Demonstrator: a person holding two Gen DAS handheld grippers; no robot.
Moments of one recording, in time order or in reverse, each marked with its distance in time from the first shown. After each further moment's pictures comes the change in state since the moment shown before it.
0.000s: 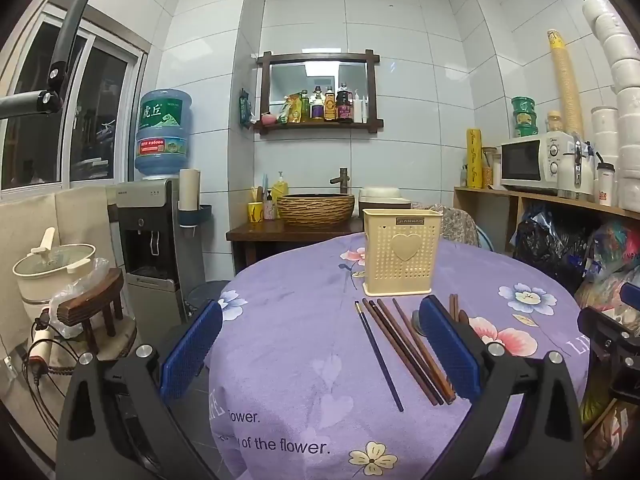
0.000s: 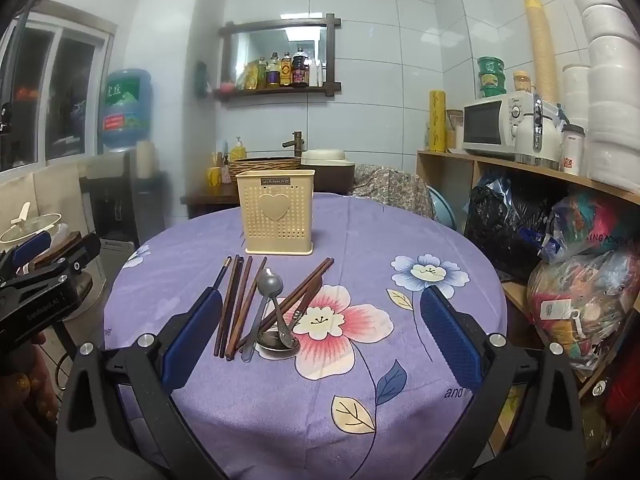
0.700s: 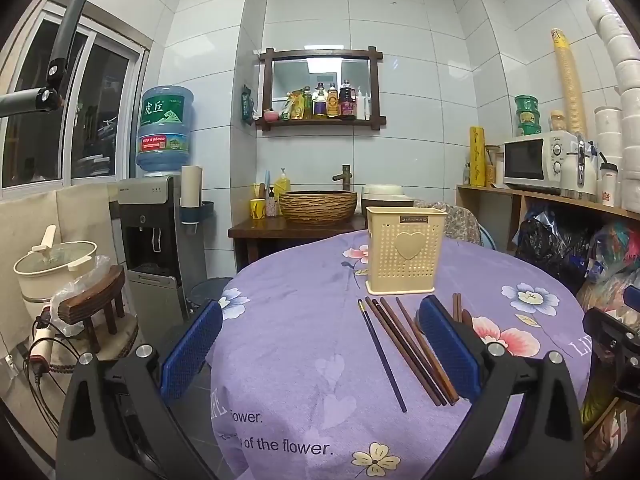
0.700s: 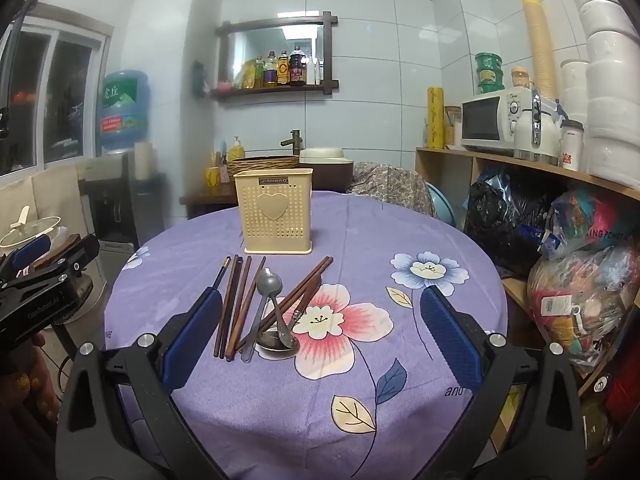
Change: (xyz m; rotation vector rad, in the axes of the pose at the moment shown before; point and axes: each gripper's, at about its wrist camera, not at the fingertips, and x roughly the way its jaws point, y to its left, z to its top) left arm 0.005 0.002 -0.004 0.006 0.006 0.017; right arm 0.002 -0.001 0.001 0.016 0.015 0.001
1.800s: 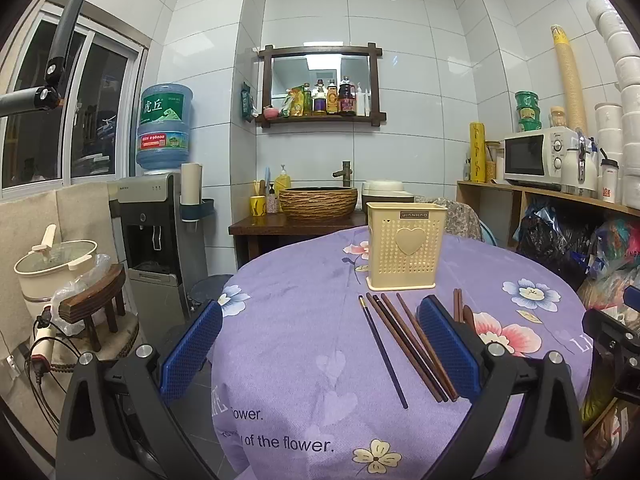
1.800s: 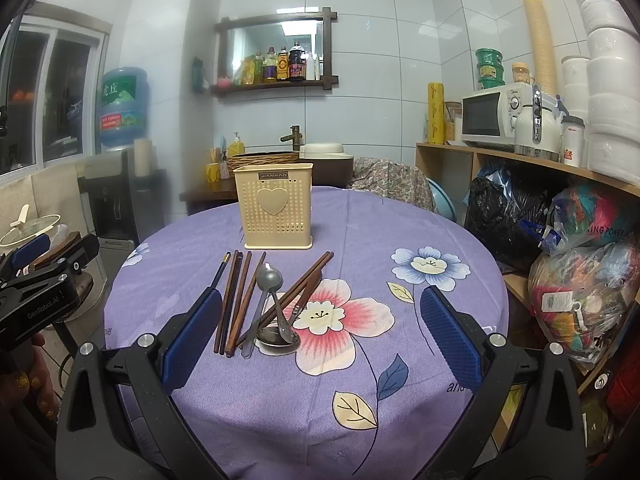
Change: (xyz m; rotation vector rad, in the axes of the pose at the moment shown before) left arm 0.000 0.000 0.000 0.005 0.012 0.002; right arm 0.003 0.000 -0.002 0.004 0.014 -0.001
